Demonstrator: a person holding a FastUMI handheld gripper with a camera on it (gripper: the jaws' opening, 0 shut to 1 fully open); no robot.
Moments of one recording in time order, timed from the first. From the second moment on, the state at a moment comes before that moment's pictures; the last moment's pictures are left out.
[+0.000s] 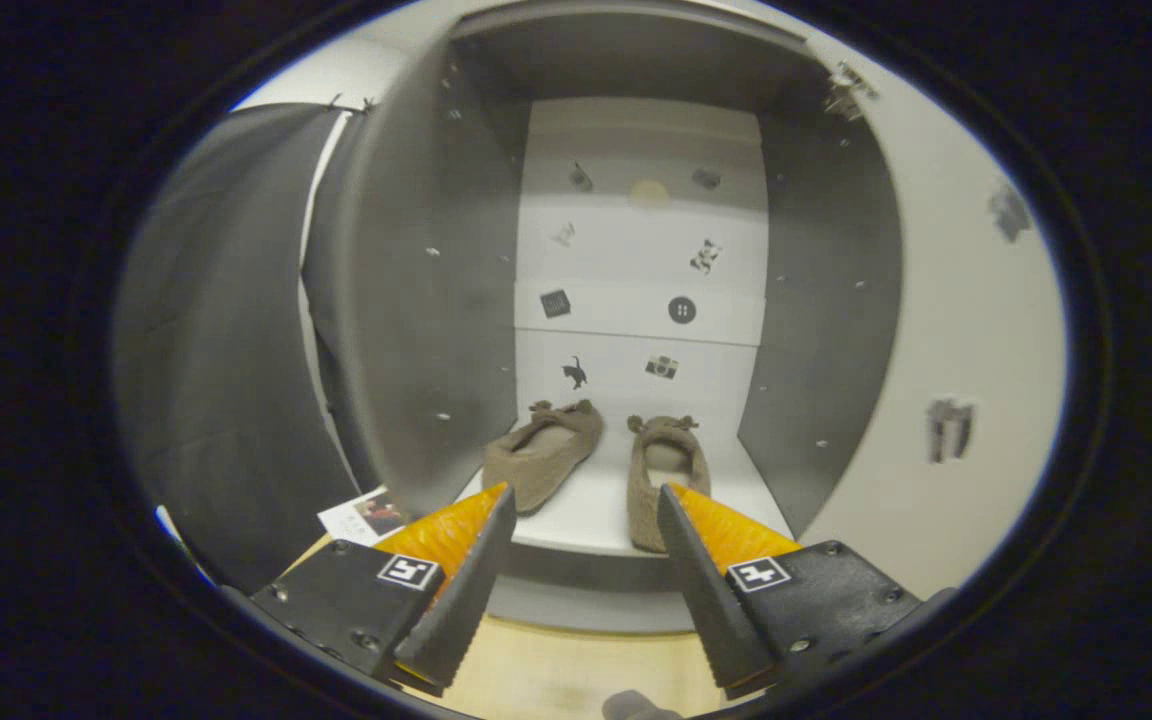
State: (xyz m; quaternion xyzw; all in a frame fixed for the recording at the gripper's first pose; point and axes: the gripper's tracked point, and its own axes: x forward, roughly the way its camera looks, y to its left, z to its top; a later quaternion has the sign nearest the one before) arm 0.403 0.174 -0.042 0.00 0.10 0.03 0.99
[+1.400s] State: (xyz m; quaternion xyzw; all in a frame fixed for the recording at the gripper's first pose) arm 0.135 -0.109 -0.020 0.05 0.03 -0.04 1.00
